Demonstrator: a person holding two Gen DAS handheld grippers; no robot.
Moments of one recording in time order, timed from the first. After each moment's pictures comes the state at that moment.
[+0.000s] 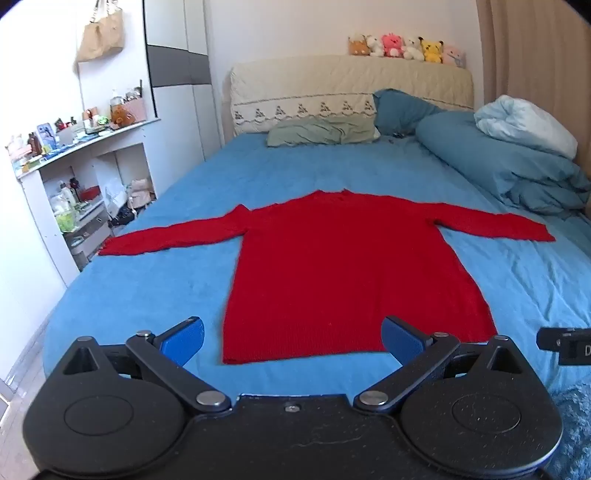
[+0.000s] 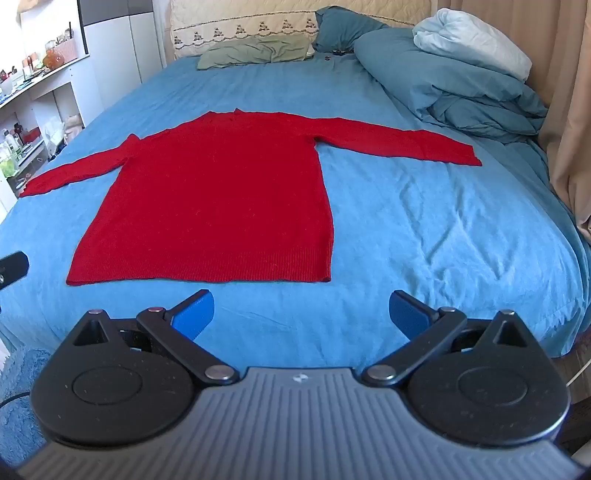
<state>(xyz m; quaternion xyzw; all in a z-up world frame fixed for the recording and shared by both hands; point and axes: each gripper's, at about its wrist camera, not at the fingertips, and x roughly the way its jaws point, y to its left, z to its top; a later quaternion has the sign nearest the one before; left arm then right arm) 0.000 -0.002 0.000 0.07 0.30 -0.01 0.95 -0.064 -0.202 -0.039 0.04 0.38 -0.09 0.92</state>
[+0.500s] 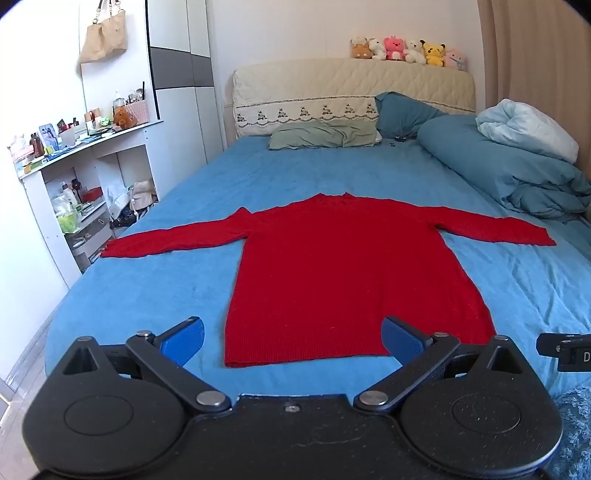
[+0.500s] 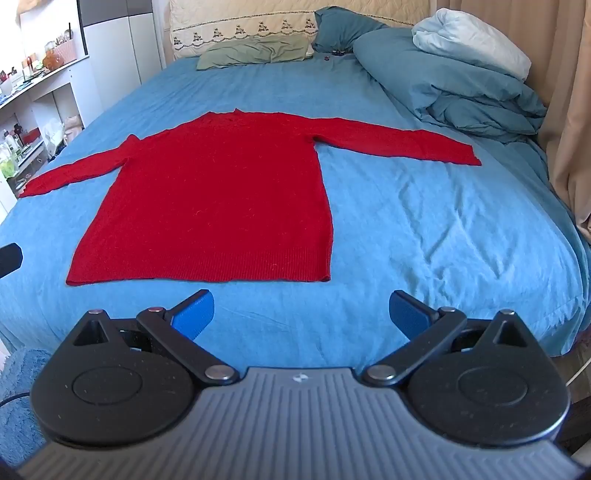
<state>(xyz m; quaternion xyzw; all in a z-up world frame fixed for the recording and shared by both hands) -0.004 0.001 0.002 0.05 0.29 -0.02 0.96 -0.065 -0.202 -0.040 0.04 0.38 -0.09 0.92</state>
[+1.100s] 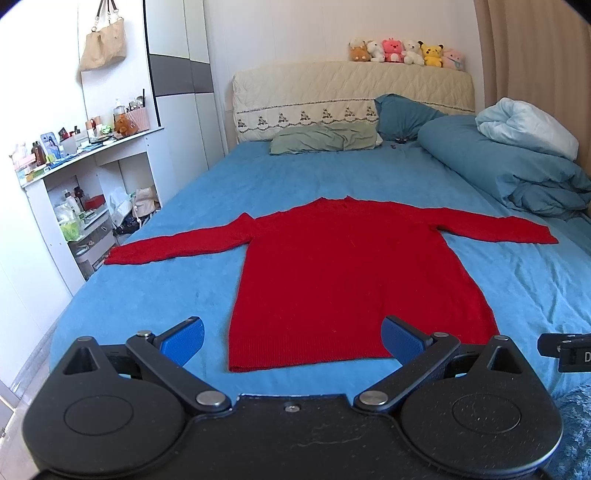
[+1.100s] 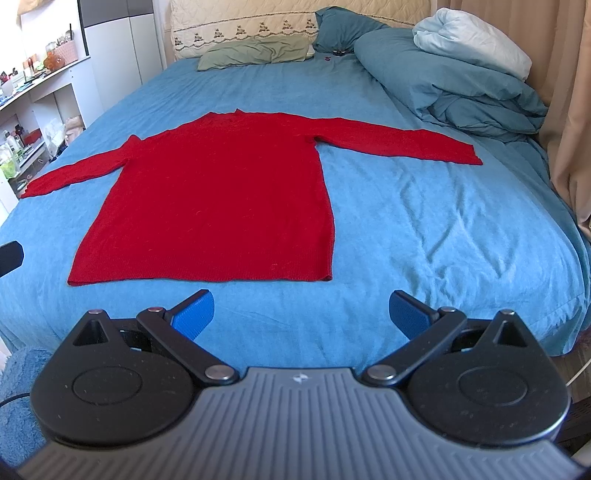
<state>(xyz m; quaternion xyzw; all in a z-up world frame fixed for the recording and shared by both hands) -0.009 -0.004 0.003 0.06 0.28 -0.01 0.96 -0.066 -0.202 -0.039 0.04 0.38 -0.09 0.92</state>
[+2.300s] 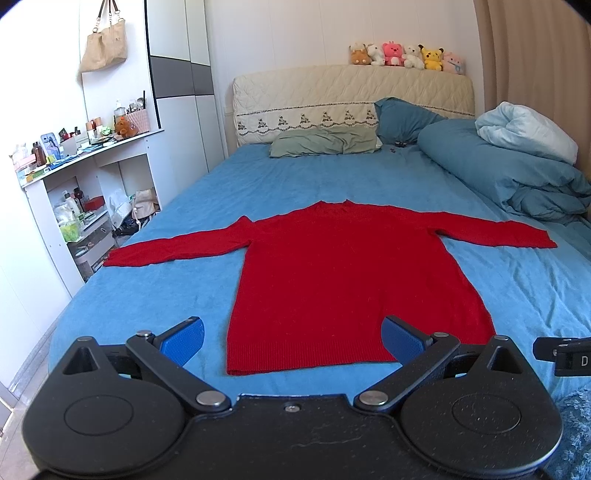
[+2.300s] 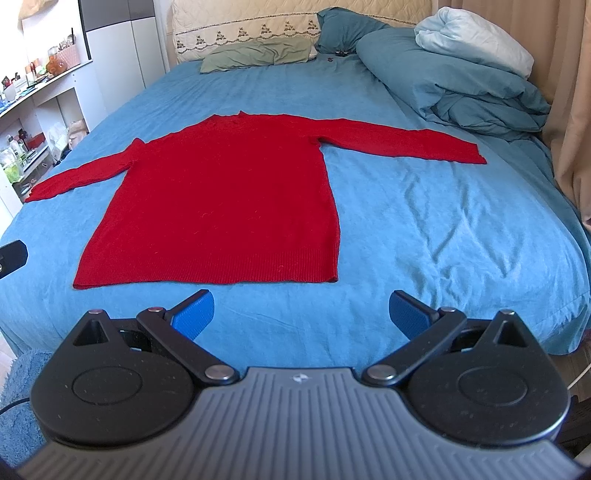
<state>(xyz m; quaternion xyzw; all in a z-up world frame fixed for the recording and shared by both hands) -0.007 -0.005 0.007 0.06 0.28 -0.01 0.96 -0.067 -0.198 -0.038 0.05 0.38 -0.09 0.92</state>
